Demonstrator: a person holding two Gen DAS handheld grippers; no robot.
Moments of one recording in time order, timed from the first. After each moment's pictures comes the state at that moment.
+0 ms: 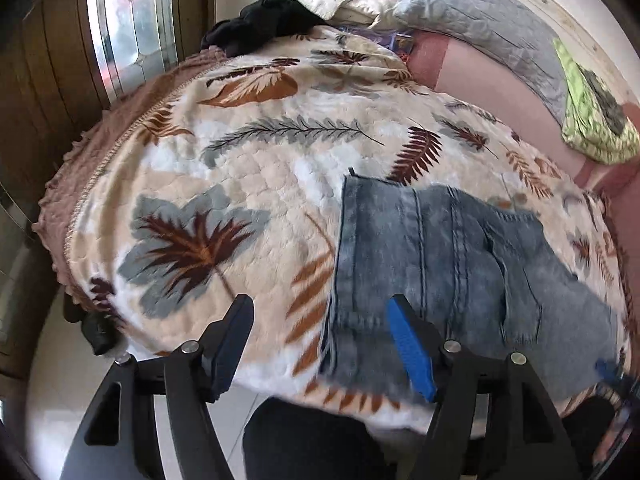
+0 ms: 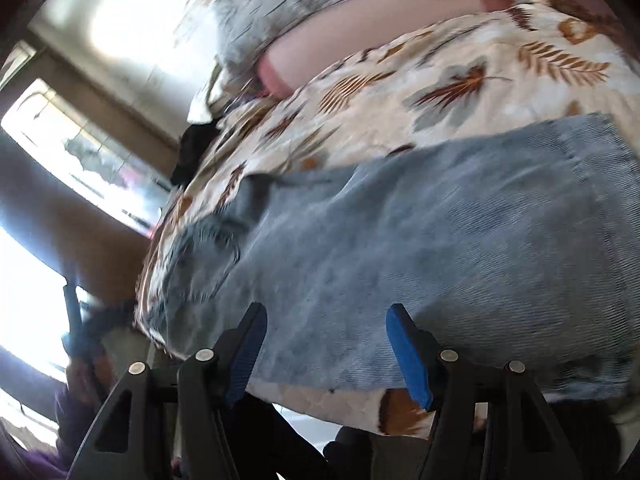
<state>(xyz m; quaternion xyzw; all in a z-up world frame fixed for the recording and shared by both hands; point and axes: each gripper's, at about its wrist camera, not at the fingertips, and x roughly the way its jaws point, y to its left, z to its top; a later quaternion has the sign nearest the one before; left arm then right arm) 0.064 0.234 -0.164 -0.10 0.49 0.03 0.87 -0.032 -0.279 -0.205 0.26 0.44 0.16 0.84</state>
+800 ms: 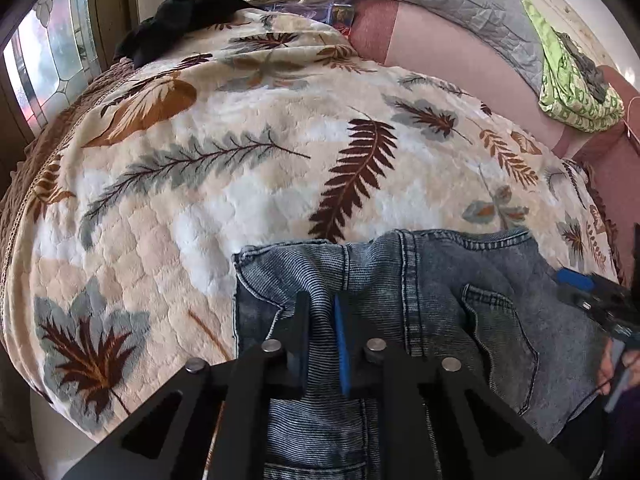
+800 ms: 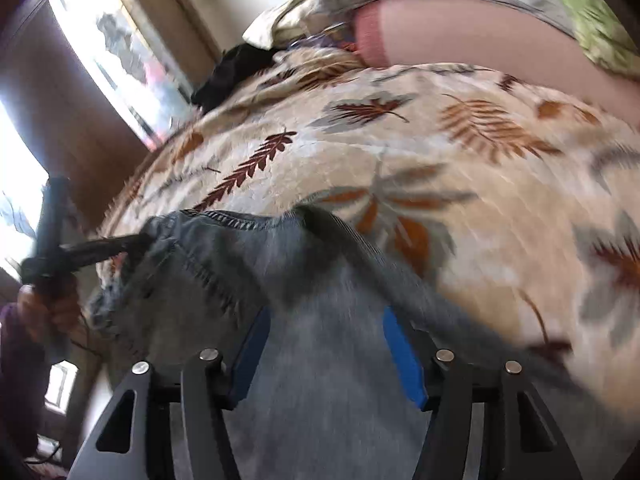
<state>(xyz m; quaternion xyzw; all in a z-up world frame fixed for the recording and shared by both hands) 0.165 0.182 -0.190 -0.06 0.51 -0.07 0.85 0.148 -0.158 -0.201 0.05 0.47 0.25 0.84</state>
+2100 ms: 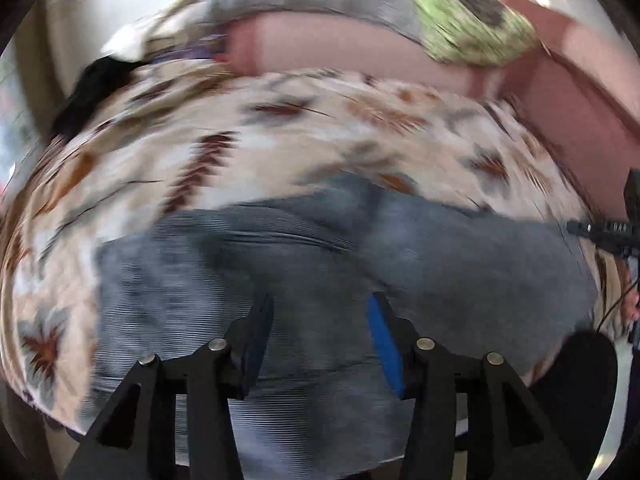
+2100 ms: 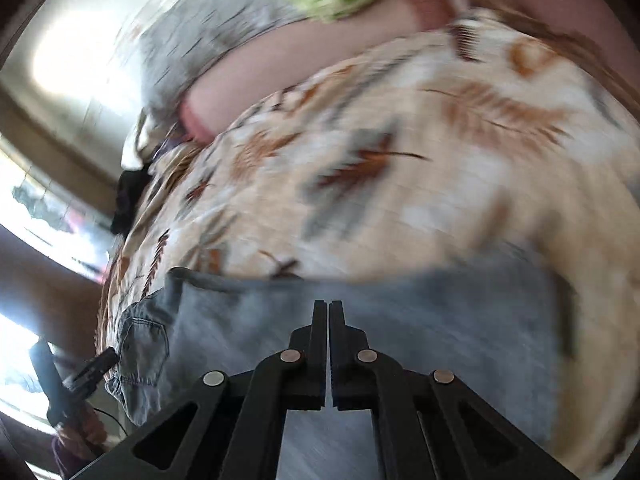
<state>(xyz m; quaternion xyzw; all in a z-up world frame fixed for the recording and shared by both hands) 0.078 0.026 -0.163 0.05 0.48 -0.17 0.86 0.045 -0.403 -0.185 0.28 0.46 0.05 0.84</state>
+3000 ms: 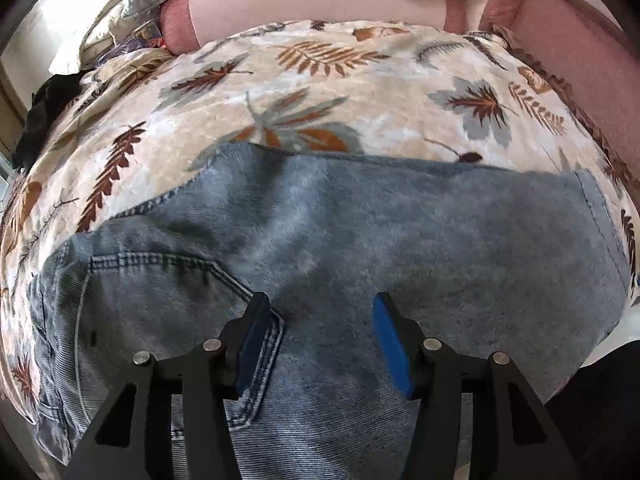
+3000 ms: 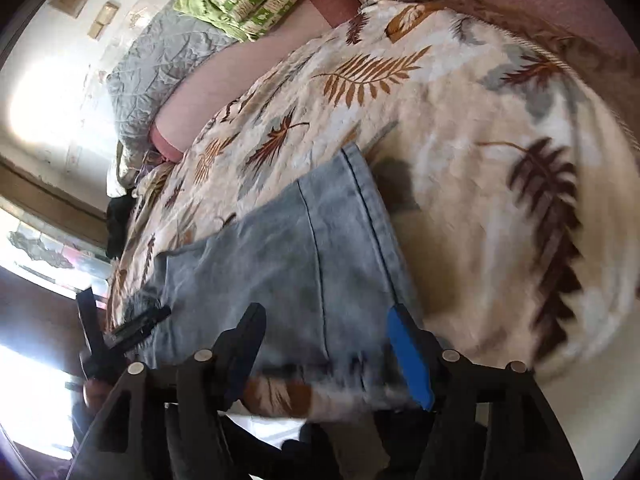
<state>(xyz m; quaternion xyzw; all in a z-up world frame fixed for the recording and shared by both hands) 0.104 -0.071 -0.209 0.12 0.53 -0.16 0.83 -0.084 -0.459 -0.189 0.33 0.47 0.00 0.82</state>
